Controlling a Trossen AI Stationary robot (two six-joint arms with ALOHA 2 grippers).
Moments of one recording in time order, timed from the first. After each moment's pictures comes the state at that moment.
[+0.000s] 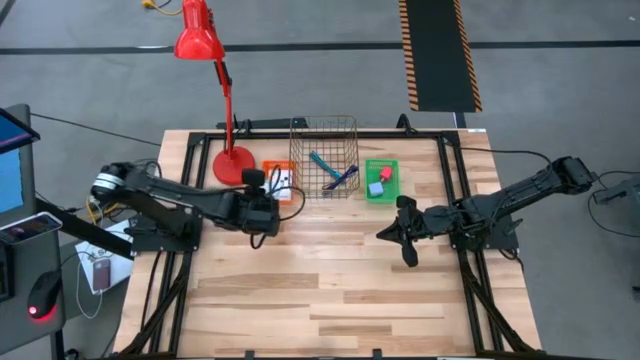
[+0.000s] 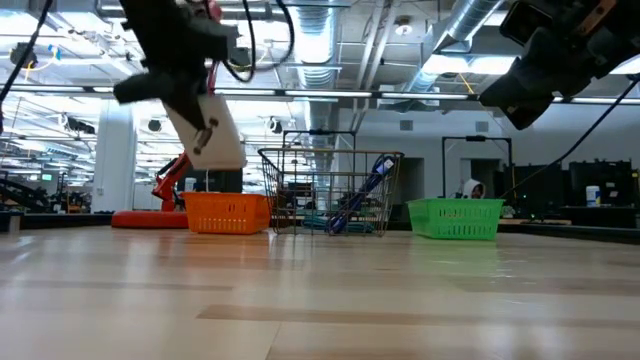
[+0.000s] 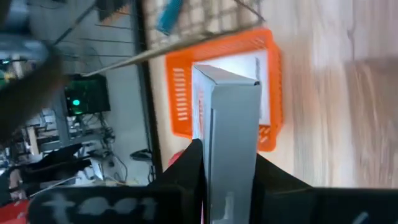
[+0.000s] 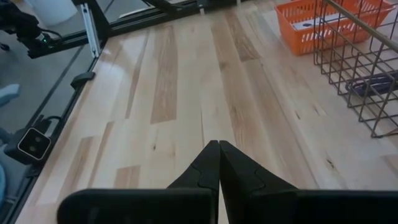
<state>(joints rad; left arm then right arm) -0.16 1.41 1.06 -1.01 -0.76 0.06 0.30 0.89 0.39 0.03 0.19 0.33</state>
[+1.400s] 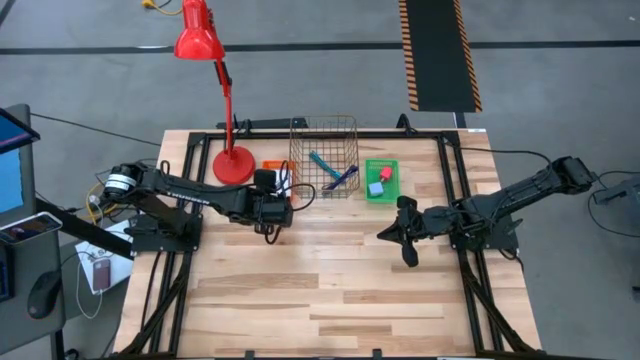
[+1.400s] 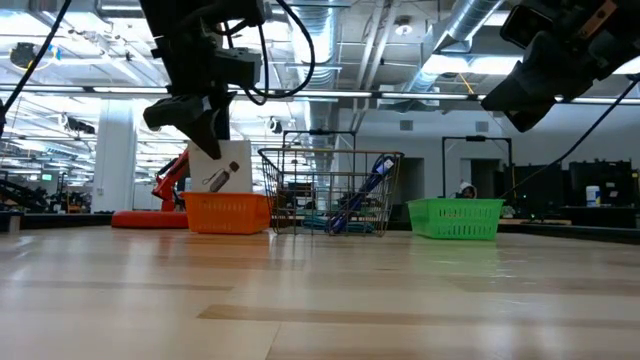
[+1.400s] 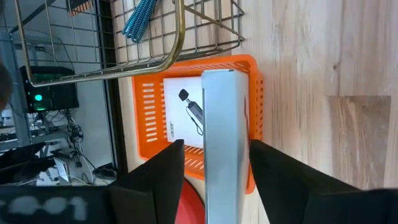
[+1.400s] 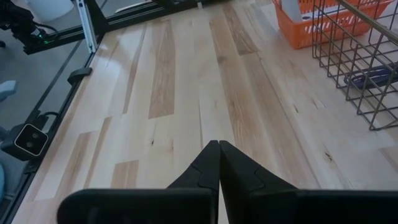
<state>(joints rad) -0.07 1.52 1.06 -0.85 -0.63 0.11 0.30 0.89 0.39 0.00 0.19 0.34</state>
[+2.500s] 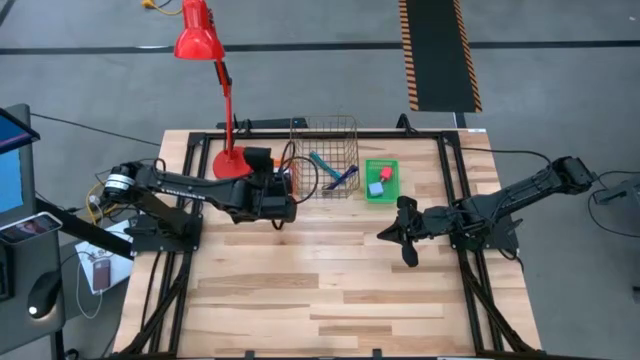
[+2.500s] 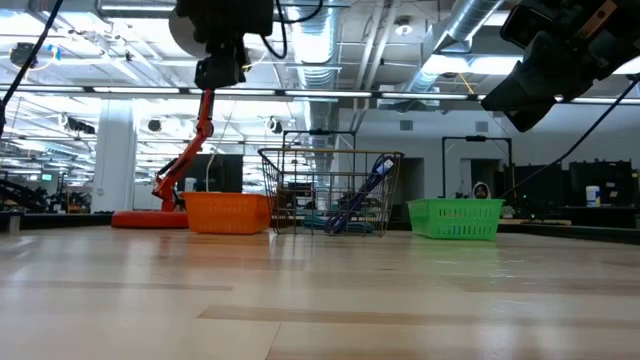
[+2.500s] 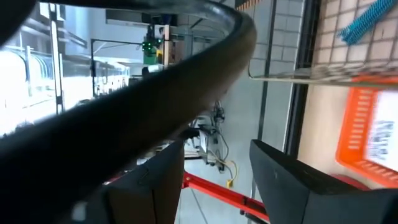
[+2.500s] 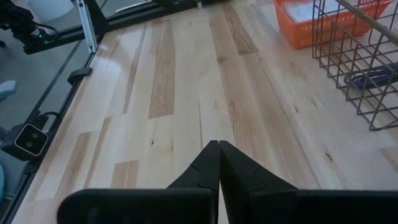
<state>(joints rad) -0.08 1.52 1.24 -0.95 -1.30 0.18 0.30 0.89 0.39 0.00 0.19 0.34</state>
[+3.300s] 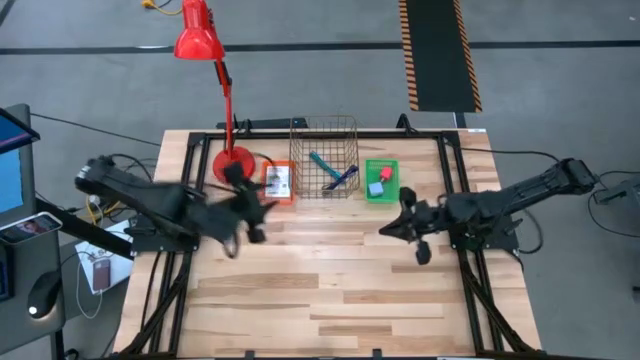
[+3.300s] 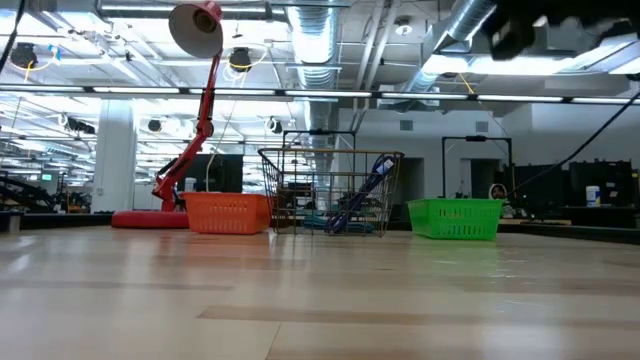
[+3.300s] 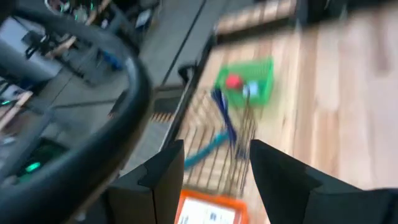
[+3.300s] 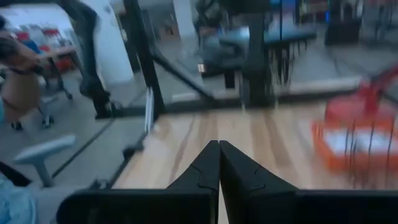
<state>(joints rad) -0.39 1.25 1.29 -0.78 -0.89 -0.06 0.30 0.80 0.41 0.27 0.10 0.15</state>
